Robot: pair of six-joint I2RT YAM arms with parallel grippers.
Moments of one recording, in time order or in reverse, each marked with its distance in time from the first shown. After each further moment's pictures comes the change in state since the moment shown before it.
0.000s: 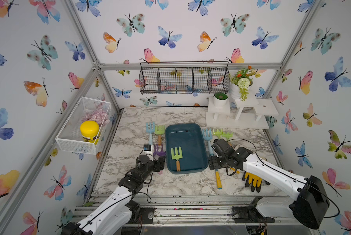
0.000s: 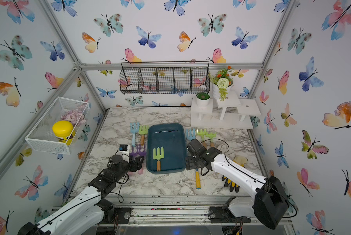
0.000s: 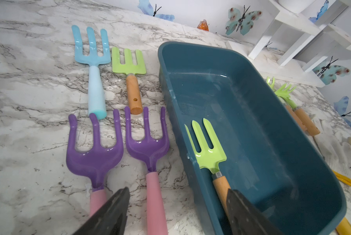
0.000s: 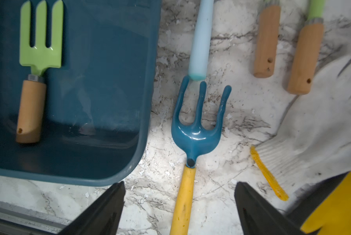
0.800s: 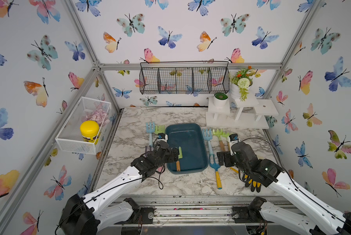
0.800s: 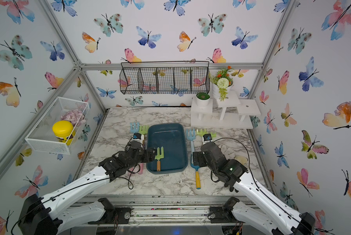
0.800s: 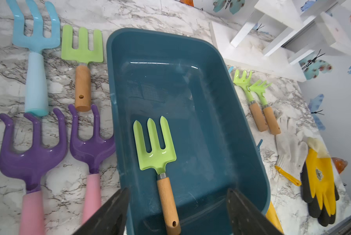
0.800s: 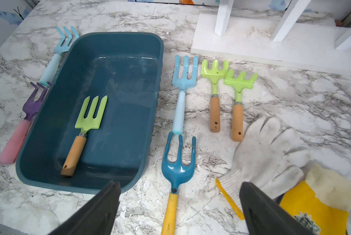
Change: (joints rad) left arm -0.260 0.308 0.422 -0.308 -0.130 -0.256; right arm 0.000 -0.383 -0.080 0.095 0.170 -0.072
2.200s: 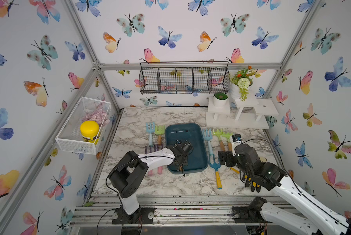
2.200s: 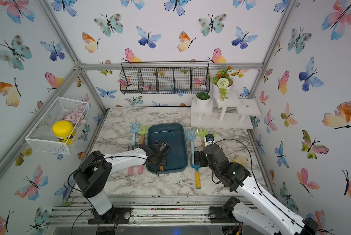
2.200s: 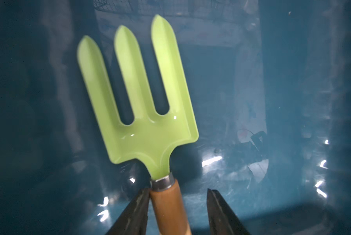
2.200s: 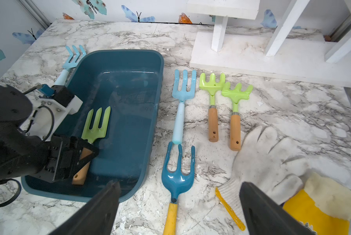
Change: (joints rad) left arm -0.087 0.645 0.308 -0.187 0.039 -0.125; right arm 0.000 -0.045 -0.039 0.063 0.015 -0.015
